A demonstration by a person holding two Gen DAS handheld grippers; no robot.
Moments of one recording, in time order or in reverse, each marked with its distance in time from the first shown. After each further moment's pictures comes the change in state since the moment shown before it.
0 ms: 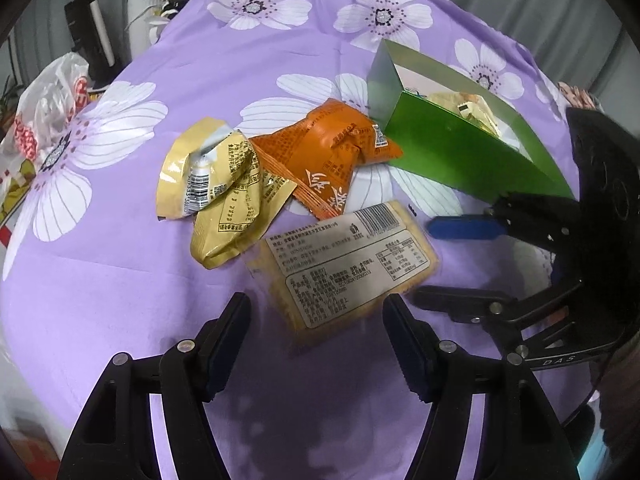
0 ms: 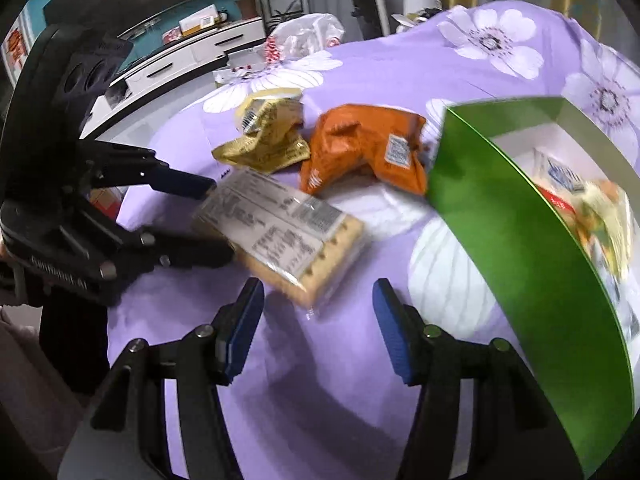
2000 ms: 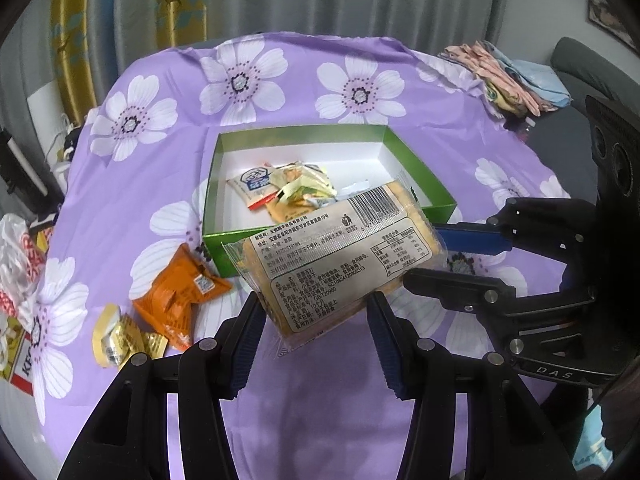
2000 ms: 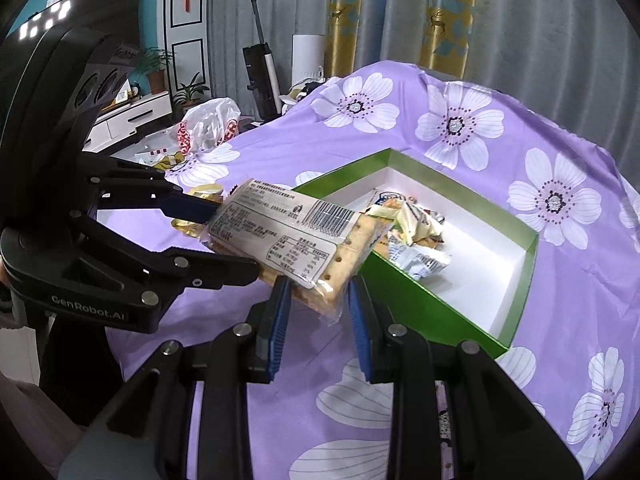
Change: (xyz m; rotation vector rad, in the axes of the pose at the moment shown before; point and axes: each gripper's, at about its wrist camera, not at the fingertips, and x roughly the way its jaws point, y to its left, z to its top) left arm -0.050 -0.125 0.047 0.378 -0.124 -0.103; right arm -0.147 0.006 -0.044 0.197 -0.251 -0.386
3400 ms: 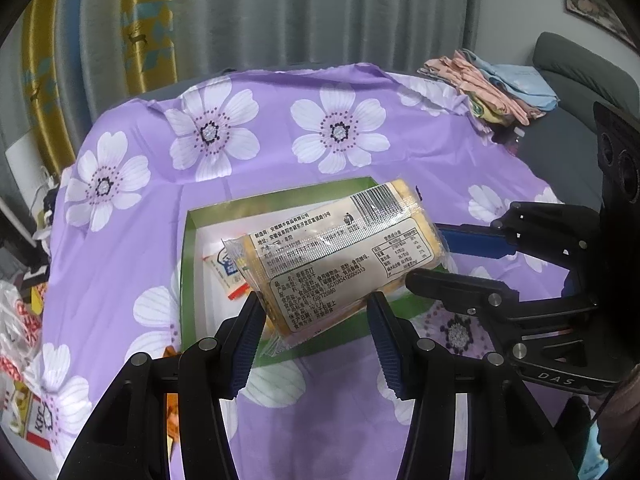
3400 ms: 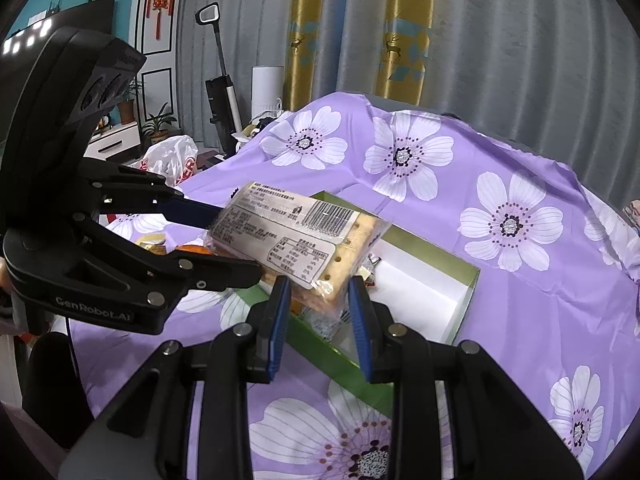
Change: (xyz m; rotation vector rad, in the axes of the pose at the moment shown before) left arm 0.024 -0.016 0.071 0.099 -0.073 -0.029; right arm -0.013 -0.054 0.024 0.045 -0.105 -0.112
